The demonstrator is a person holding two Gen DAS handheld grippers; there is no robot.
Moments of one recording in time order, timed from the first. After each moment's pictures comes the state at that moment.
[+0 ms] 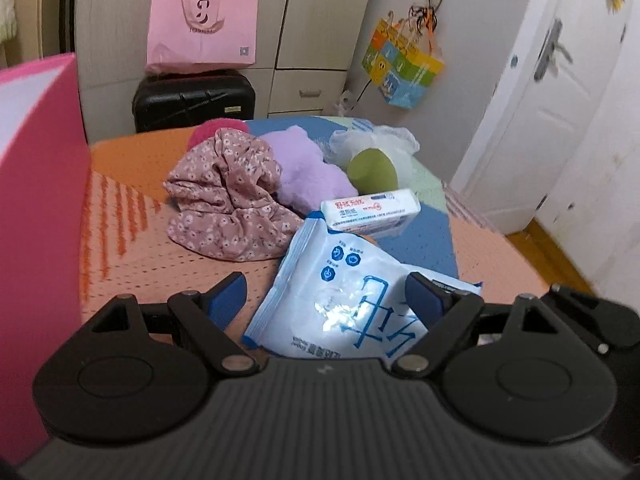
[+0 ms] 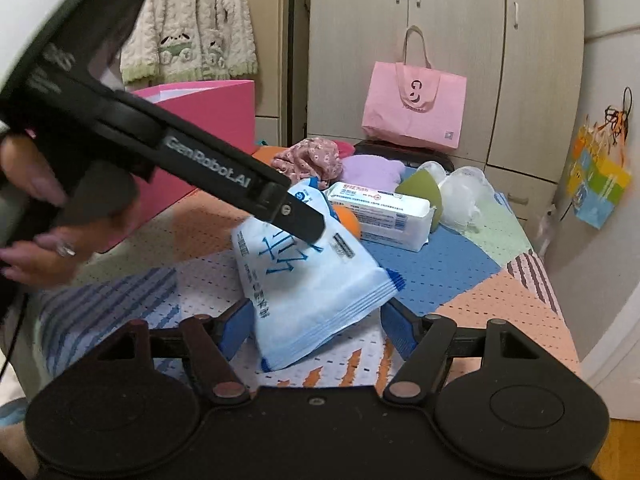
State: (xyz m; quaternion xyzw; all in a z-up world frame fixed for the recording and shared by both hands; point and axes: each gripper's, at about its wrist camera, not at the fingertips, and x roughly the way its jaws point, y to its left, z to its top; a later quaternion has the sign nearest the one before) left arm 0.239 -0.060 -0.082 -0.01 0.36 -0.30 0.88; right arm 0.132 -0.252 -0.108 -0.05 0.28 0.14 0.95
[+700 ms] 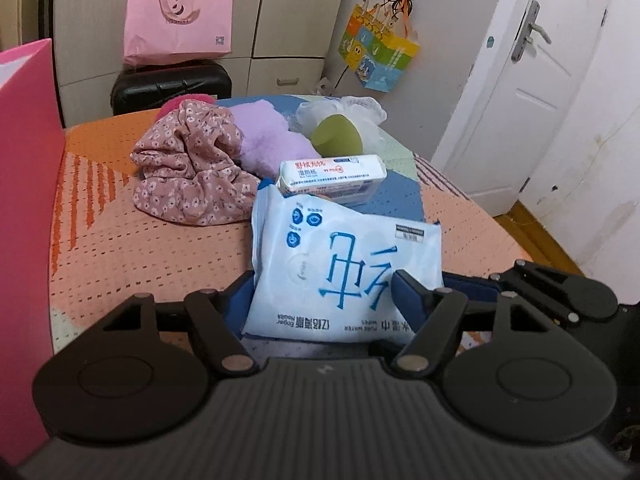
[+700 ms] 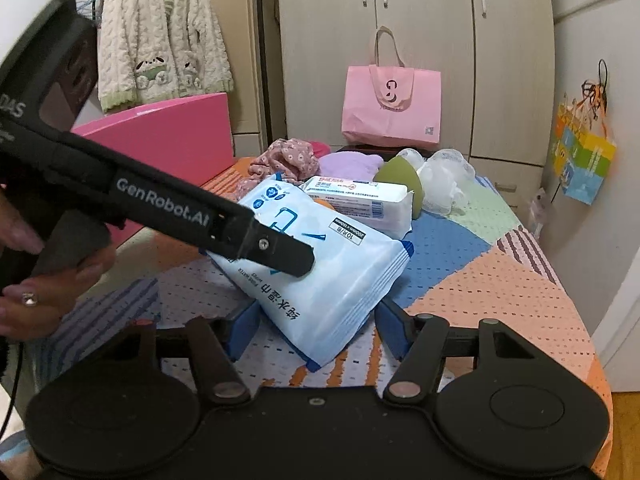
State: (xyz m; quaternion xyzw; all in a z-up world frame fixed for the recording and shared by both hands) left arm 0.211 -0.074 -0.095 0.01 0.37 -0.32 0.87; right arm 0.134 -0.260 -0.124 -0.01 0.27 0.12 0.96
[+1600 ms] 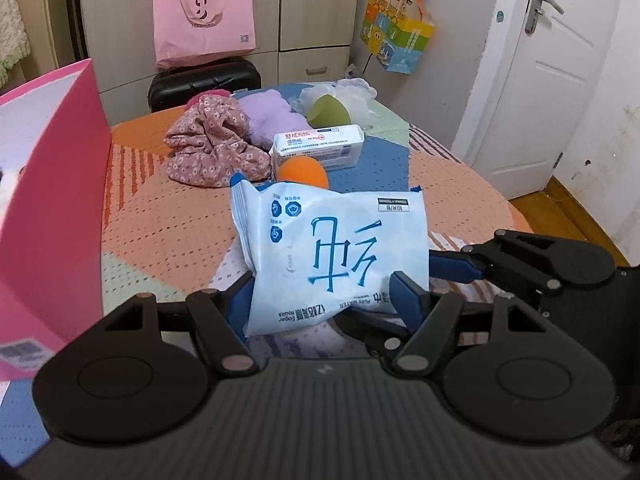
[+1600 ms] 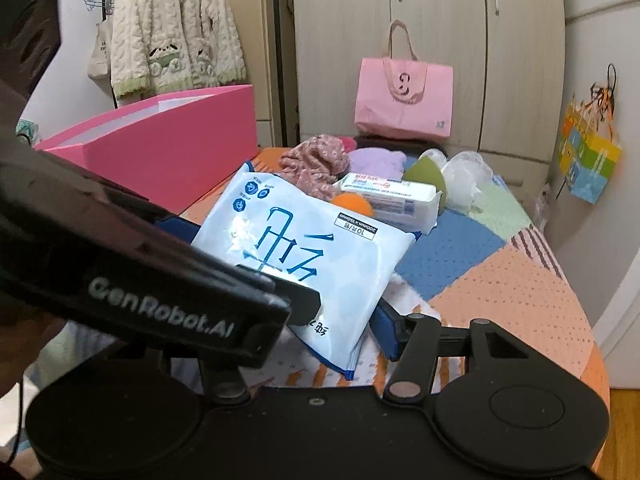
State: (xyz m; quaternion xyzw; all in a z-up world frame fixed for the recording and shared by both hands) left arm 0.142 -0.077 -0.067 0.06 0.38 -0.26 0.88; right arm 0.113 -0.240 -0.104 -0.01 0.30 0.13 0.95
